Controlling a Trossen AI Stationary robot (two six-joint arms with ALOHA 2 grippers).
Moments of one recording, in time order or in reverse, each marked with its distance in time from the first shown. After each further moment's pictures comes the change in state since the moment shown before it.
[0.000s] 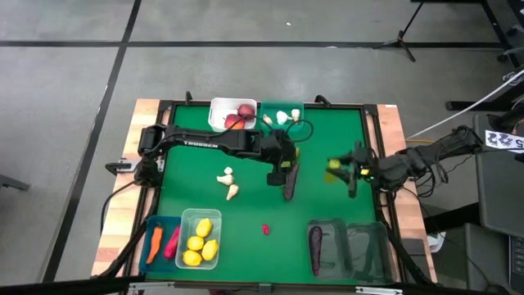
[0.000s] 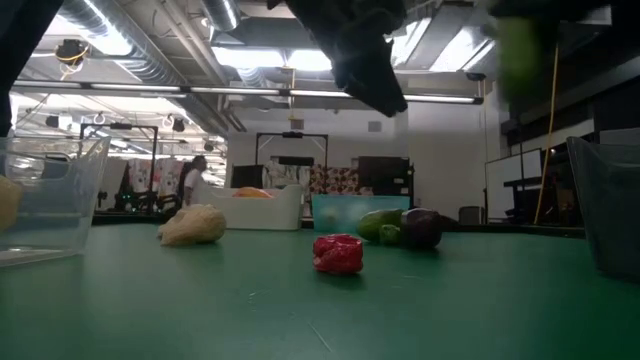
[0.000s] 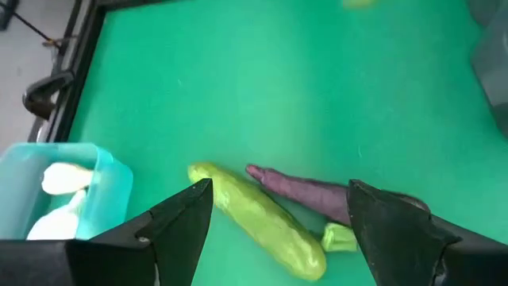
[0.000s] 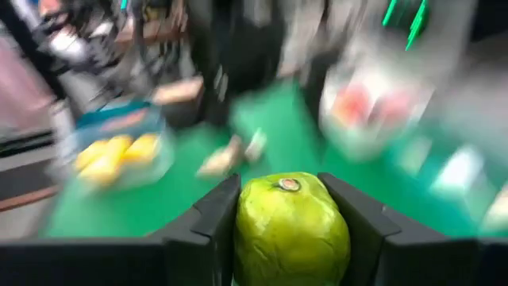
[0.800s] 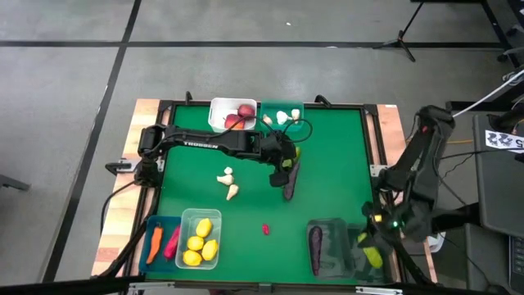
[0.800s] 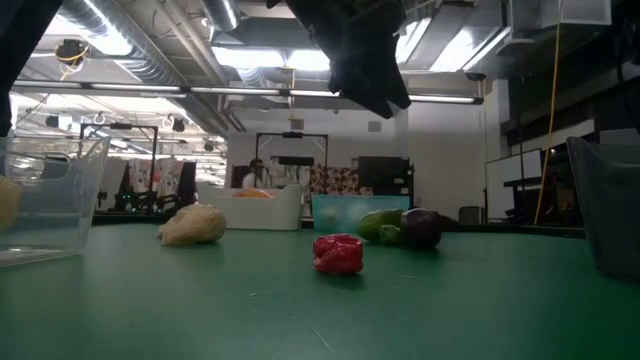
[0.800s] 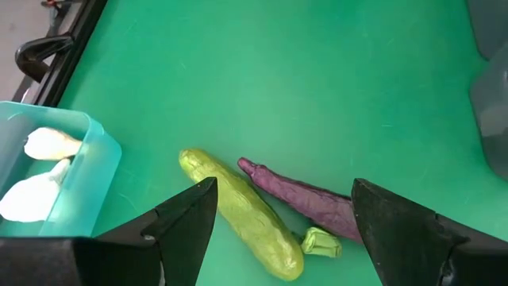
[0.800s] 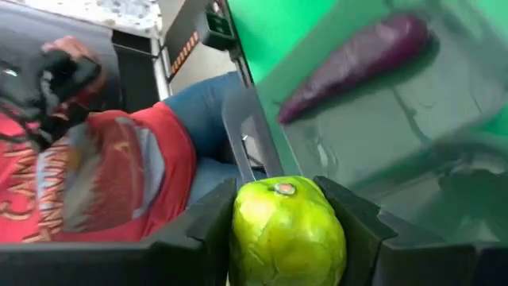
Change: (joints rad) left arm -0.006 0.001 -0.001 -0.003 0.002 -0.165; right arm 0.753 0.238 0.026 -0.194 -0.229 1.258
